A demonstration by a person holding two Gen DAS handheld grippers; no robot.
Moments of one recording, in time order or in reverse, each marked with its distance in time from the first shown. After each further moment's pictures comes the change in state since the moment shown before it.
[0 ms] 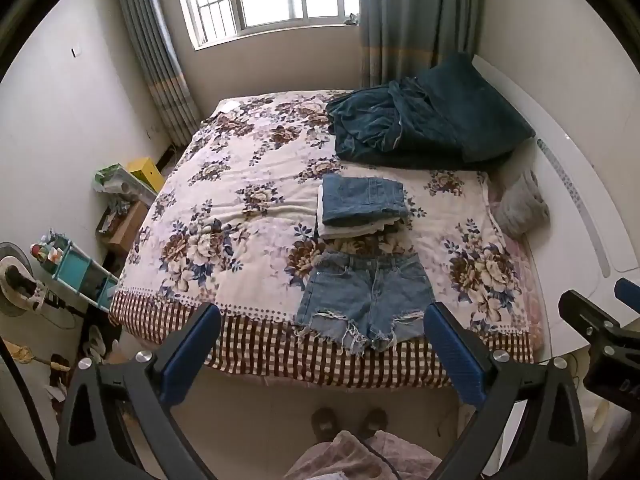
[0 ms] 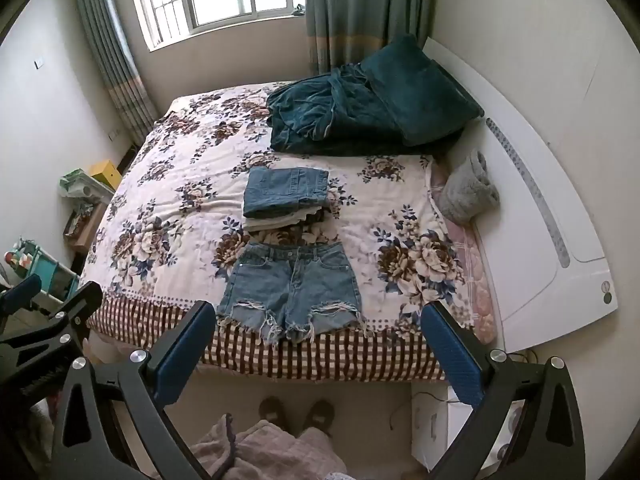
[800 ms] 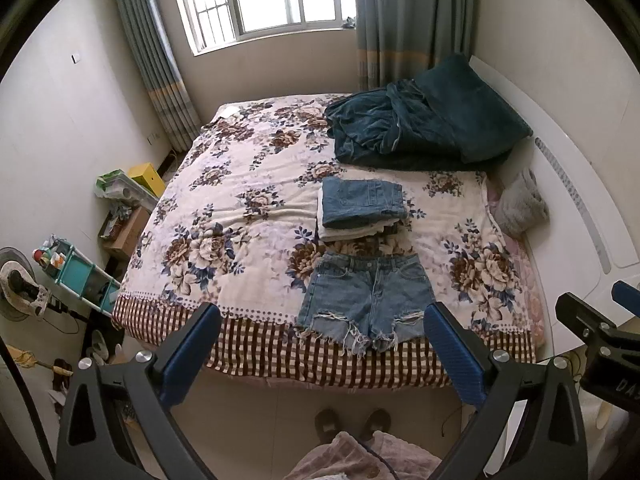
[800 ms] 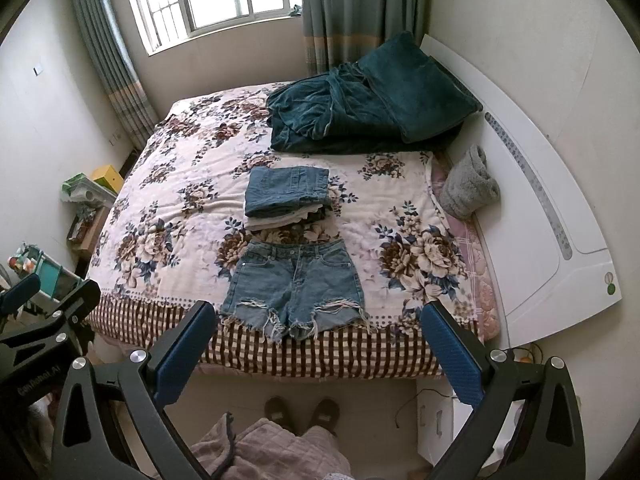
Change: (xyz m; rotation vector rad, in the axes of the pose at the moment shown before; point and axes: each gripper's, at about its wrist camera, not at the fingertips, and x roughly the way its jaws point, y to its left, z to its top) left arm 0.000 0.000 0.004 0.011 -0.014 0.020; right arm -0.003 -0.004 -0.009 0.013 -0.001 0.016
